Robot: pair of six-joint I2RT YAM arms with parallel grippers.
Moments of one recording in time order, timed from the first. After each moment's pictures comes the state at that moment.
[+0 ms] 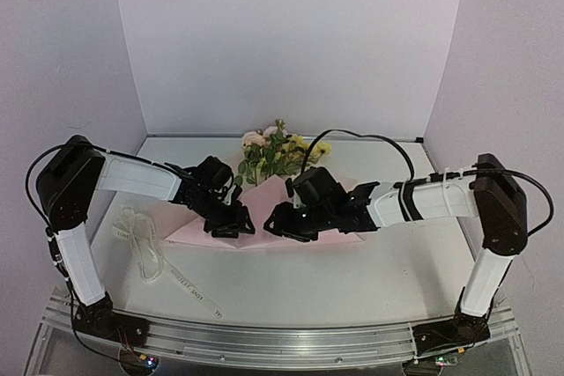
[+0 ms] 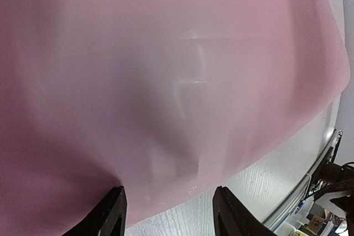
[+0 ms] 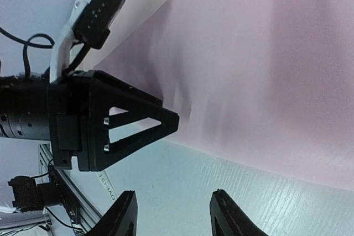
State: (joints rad) left arm -0.70 1.83 1.08 -0.31 0.37 -0.67; right arm 0.98 1.82 1.17 -0.08 -0.06 0.92
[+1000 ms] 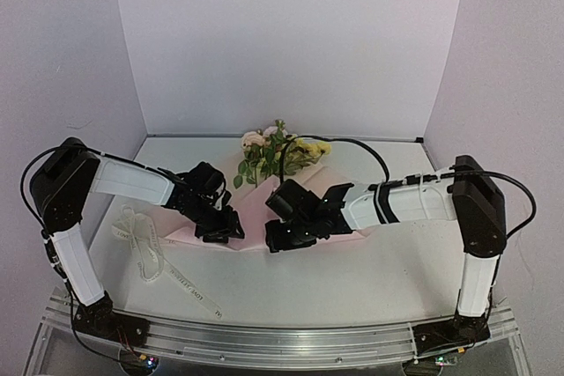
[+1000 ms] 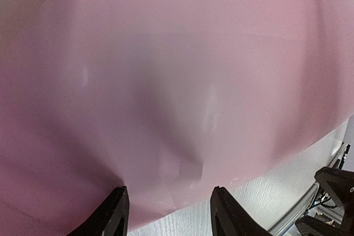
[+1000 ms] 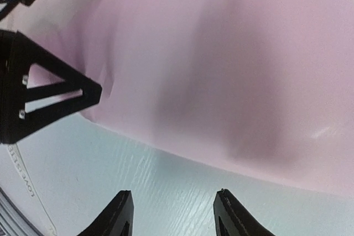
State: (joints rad) left arm -0.68 1.79 0.99 -0.30 0.31 -0.71; right arm 1.08 1.96 1.36 -0.40 0.17 0.71
